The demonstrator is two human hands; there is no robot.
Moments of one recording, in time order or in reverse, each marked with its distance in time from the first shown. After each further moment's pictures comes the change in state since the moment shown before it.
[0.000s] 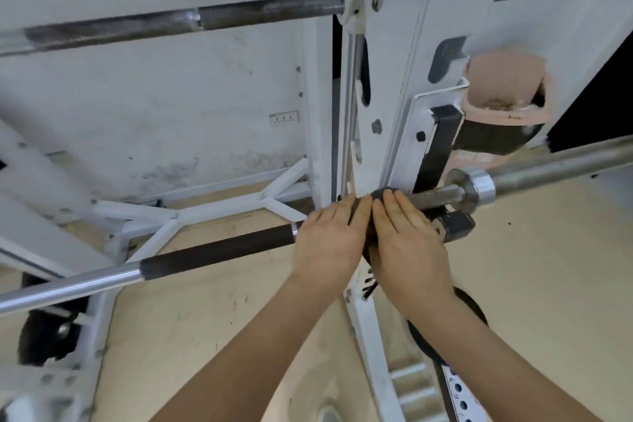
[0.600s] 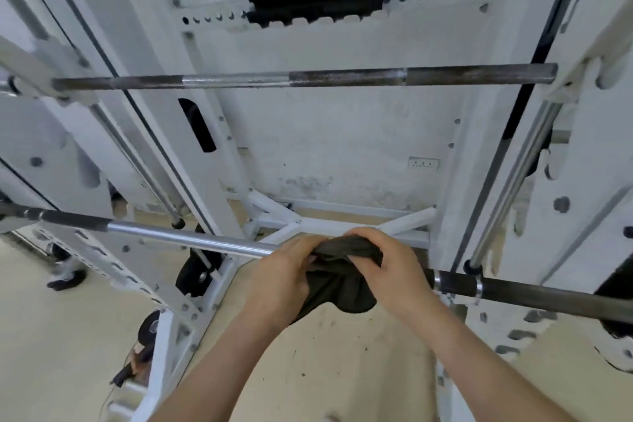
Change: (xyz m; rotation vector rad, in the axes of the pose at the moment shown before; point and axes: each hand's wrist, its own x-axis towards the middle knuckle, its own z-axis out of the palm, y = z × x) left_hand -0.138 -0.132 -0.104 -0.271 0.215 -0.607; right_hand 0.058 -0.160 -0.002 1.068 -0.412 -0.216
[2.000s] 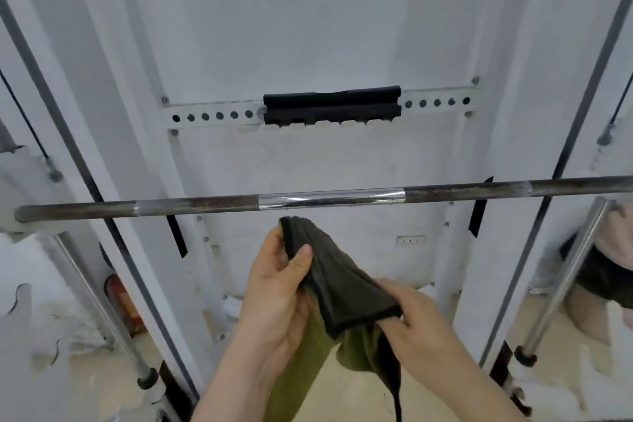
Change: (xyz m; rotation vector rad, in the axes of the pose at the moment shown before) left_hand 0.177 -0.168 -0.199 -1.528 -0.057 -0.293; right_hand 0.170 -0.157 0.165 -0.268 0.187 0.093
